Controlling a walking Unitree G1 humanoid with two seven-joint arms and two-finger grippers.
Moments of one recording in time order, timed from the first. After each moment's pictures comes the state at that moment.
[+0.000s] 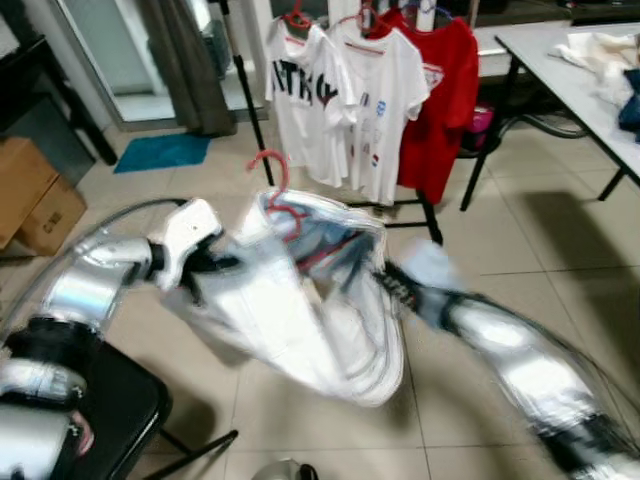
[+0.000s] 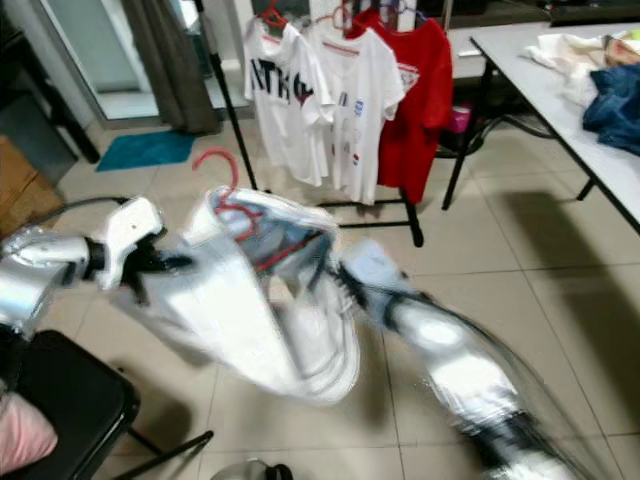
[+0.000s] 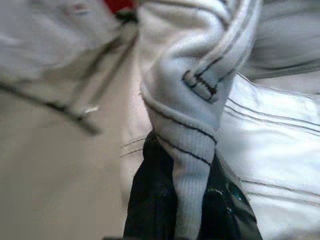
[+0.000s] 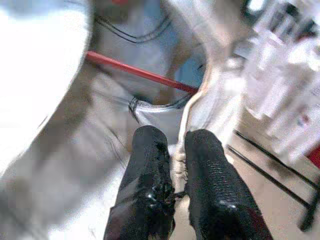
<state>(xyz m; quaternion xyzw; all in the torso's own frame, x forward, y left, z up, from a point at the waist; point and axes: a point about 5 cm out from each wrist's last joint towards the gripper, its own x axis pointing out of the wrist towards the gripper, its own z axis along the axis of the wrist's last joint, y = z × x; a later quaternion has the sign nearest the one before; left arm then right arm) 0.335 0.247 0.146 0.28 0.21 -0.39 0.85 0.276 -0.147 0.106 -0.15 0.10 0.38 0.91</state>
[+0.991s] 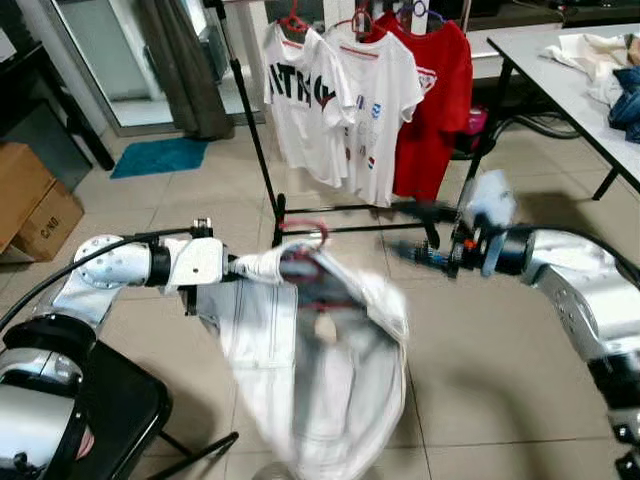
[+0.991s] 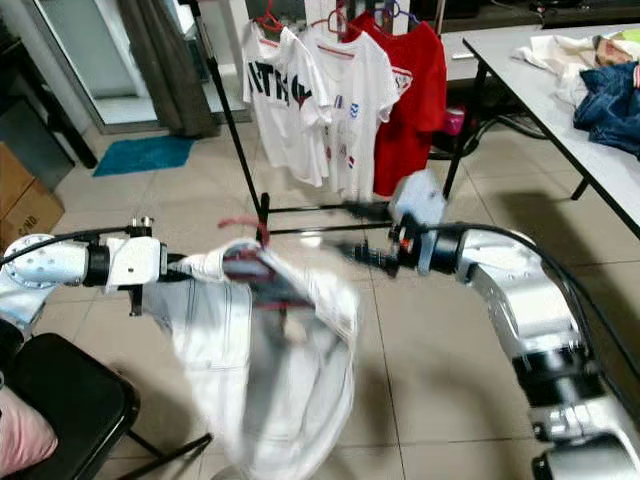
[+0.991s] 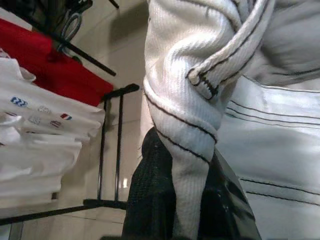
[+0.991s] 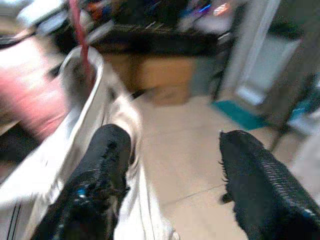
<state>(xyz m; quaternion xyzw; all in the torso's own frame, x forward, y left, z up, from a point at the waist) 0.322 0.218 0.145 0.43 0.03 -0.55 0.72 0.307 -0.172 0.178 -0.13 0.04 0.55 0.83</state>
